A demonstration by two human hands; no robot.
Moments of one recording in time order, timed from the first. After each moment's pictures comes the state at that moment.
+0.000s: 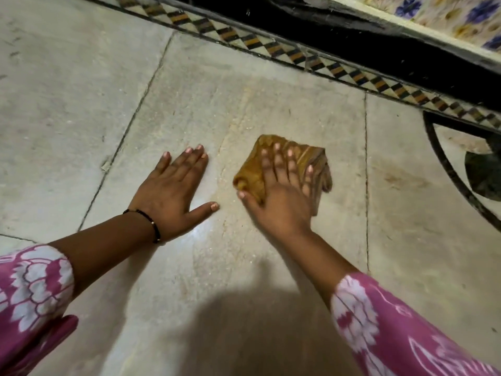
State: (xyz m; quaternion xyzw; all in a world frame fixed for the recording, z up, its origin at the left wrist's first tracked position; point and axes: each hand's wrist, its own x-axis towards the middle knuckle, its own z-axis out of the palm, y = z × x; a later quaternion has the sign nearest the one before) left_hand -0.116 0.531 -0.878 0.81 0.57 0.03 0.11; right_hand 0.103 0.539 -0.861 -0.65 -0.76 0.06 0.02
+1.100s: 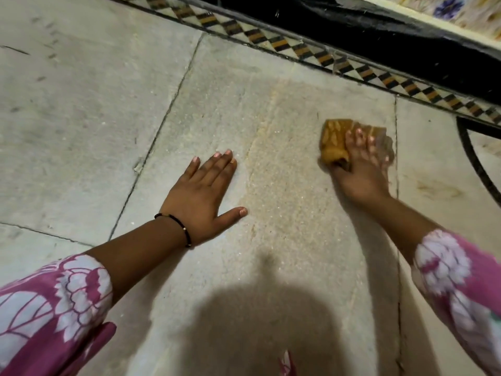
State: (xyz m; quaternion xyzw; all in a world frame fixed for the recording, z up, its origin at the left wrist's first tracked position) left_hand -0.118 0.528 -0.880 0.81 0.57 0.07 0.12; right_hand 0.192 0.613 -0.861 -0.71 -0.70 0.12 0.02
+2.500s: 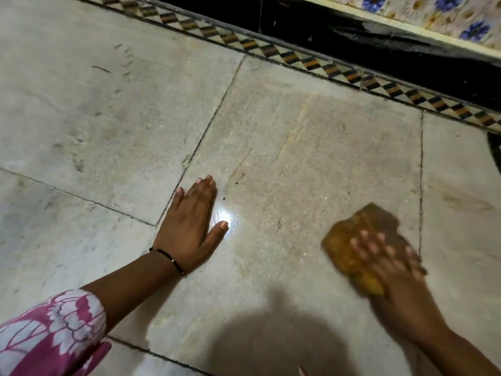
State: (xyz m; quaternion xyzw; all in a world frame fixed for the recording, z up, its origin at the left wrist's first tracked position) left_hand -0.163 0.445 -0.874 0.73 0.66 0.11 0.12; right_hand 0.216 0.435 -0.844 -0.54 -0.82 0.16 -0.01
